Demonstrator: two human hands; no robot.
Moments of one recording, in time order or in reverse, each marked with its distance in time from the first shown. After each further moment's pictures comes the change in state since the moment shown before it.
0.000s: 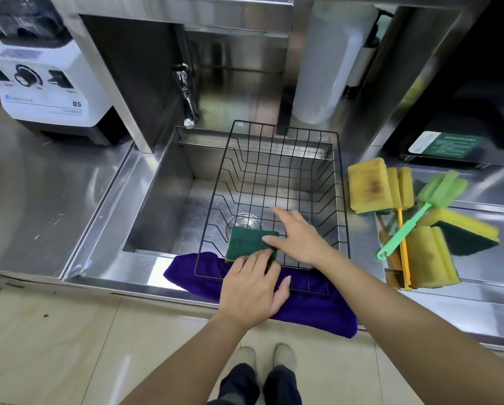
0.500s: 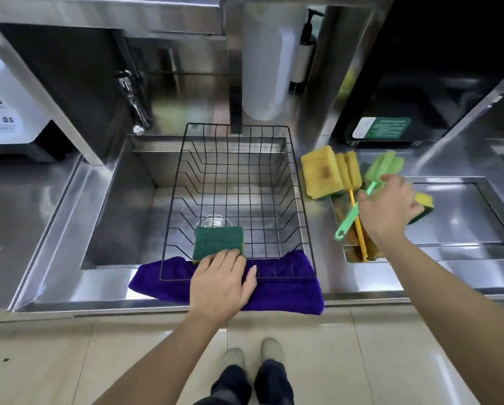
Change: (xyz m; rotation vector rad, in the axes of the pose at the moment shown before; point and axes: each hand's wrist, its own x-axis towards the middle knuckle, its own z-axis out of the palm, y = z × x) left_hand 0.001 -0.001 0.002 0.029 0.045 0.038; right_hand -0.071 0.104 -0.092 -0.041 0.951 0.594
